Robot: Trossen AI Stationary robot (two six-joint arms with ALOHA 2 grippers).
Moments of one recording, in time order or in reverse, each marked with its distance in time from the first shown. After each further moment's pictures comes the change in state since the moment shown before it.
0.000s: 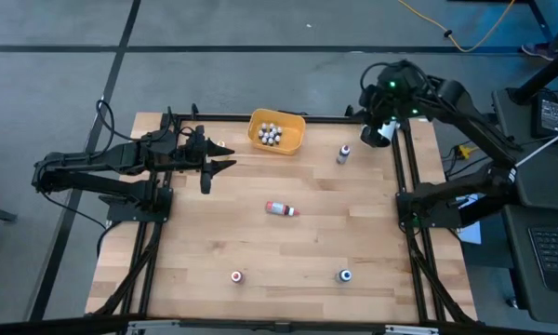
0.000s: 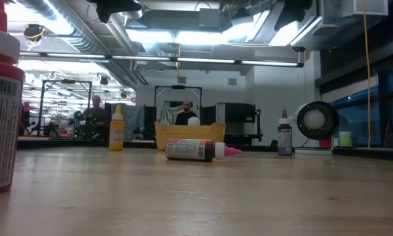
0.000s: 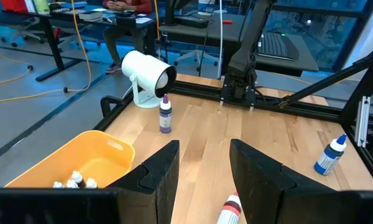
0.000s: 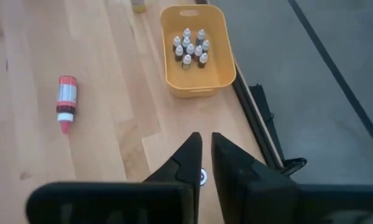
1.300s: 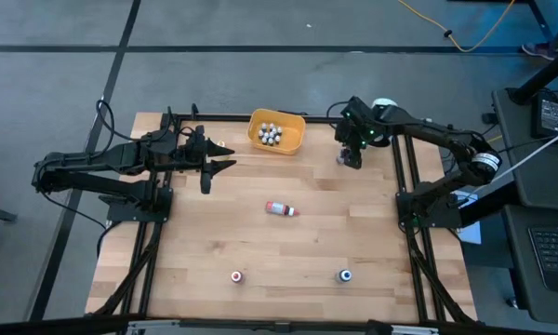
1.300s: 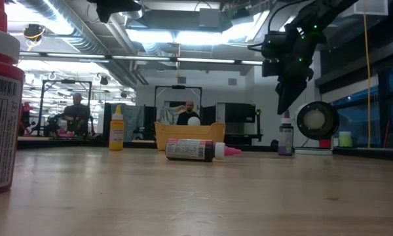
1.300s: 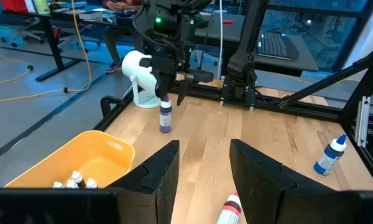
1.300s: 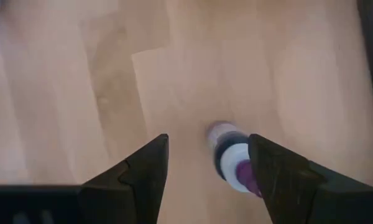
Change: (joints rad) left arm 0.000 0.000 0.000 0.000 0.000 0.000; right arm -0.103 0.158 -0.600 0.369 -0.093 -0.198
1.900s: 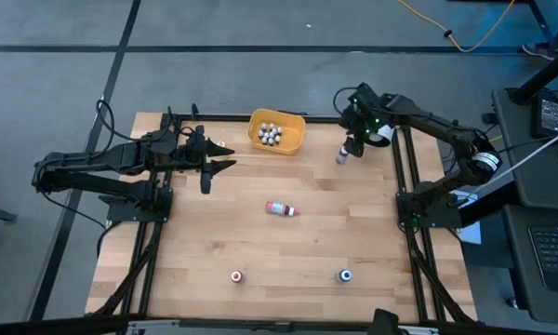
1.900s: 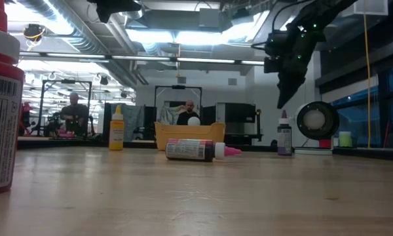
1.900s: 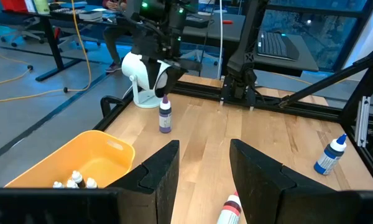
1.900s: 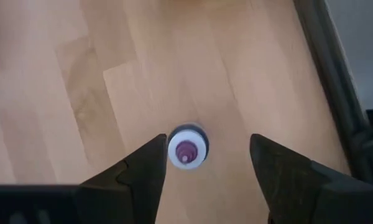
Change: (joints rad) left arm 0.000 0.000 0.000 0.000 0.000 0.000; right arm -0.102 0.008 0.079 -0.035 -0.026 -0.002
